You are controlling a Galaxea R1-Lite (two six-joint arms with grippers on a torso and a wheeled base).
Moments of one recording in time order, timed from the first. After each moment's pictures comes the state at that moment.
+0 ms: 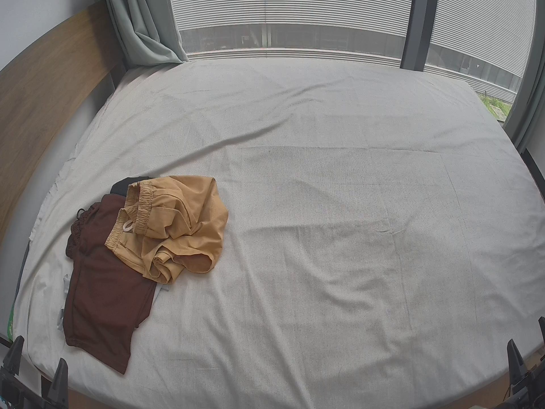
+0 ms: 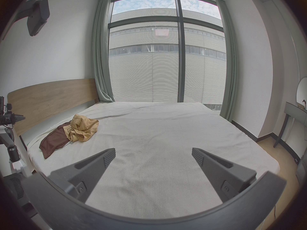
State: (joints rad) left arm -0.01 0.02 -0.02 0.00 0.03 0.03; right arm 0.01 0.02 -0.02 0.00 0.02 -0.02
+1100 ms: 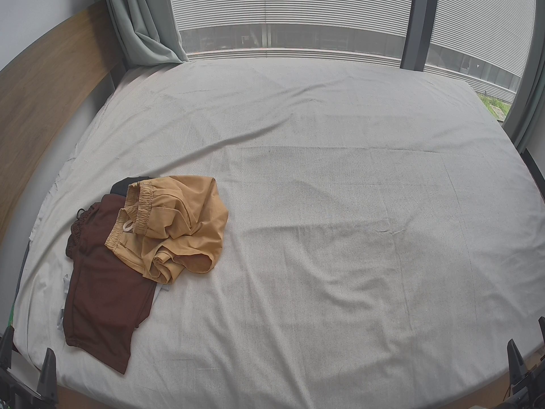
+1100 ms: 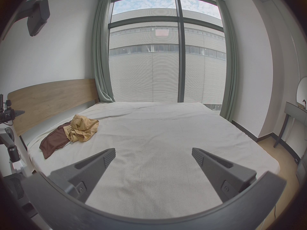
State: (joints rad) left arm -0.01 0.02 -0.02 -0.11 0.02 0.00; right arm 0.01 0.02 -0.02 0.00 0.02 -0.01
